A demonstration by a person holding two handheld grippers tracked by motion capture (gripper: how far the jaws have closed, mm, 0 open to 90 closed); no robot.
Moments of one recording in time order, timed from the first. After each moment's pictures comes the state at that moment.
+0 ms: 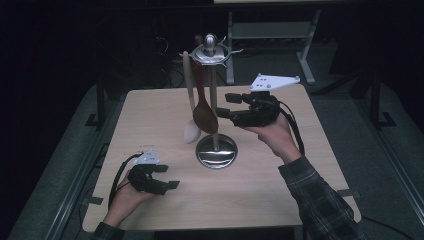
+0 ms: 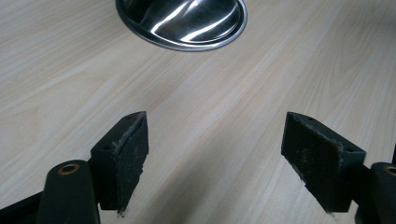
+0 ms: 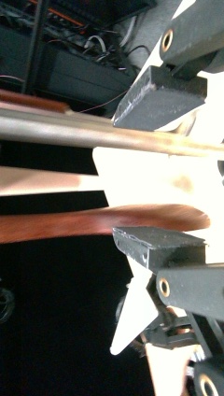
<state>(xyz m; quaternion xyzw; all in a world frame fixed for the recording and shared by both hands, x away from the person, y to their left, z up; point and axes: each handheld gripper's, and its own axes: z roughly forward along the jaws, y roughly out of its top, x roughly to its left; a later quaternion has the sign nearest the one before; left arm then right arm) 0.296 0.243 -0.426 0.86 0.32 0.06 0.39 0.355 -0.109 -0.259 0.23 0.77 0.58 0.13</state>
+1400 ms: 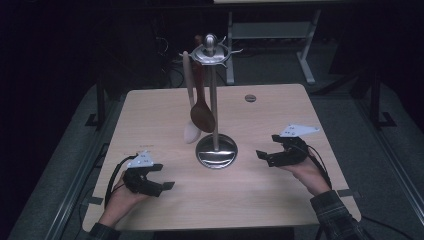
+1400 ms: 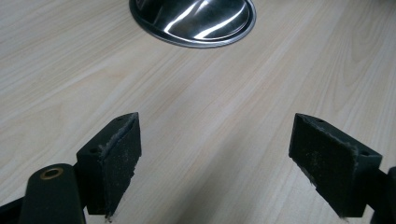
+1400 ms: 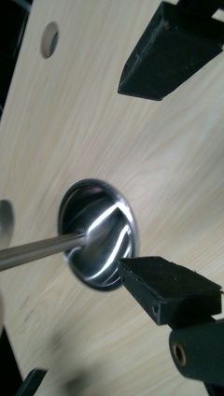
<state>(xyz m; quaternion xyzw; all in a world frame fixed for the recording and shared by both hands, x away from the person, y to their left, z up) 0.296 0.261 -0.435 0.86 0.31 0.08 0.40 0.339 -0.203 -0.405 0.37 0.80 0.45 0.15</state>
